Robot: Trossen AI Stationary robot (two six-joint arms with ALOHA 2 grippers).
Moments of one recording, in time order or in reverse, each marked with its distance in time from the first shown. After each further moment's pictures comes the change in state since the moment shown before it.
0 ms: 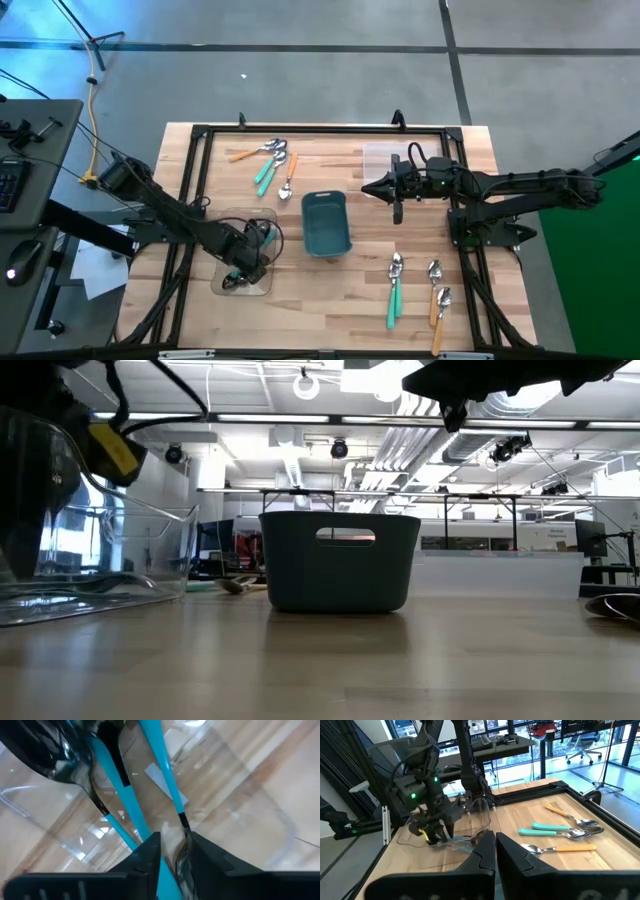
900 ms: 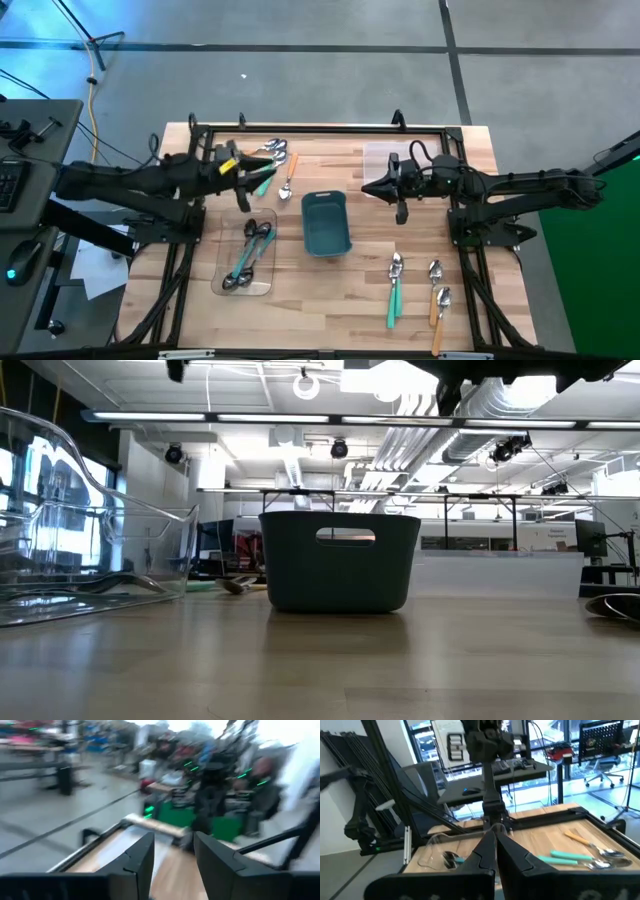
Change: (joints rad) left arm 0.460 -0.664 -0.078 0.873 -0.256 1.073; right arm 0.001 0.000 -0.001 0.141 -0.075 0.011
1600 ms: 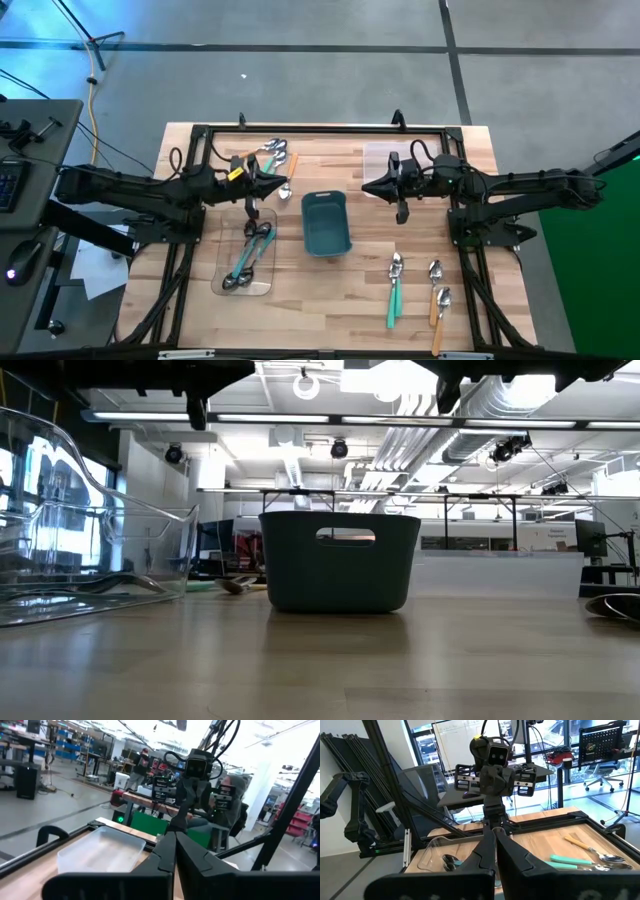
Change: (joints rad) left arm 0.081 0.116 -0.289 0.527 0.187 -0.099; right arm 0.000 0.000 0.000 0.016 0.000 -0.008
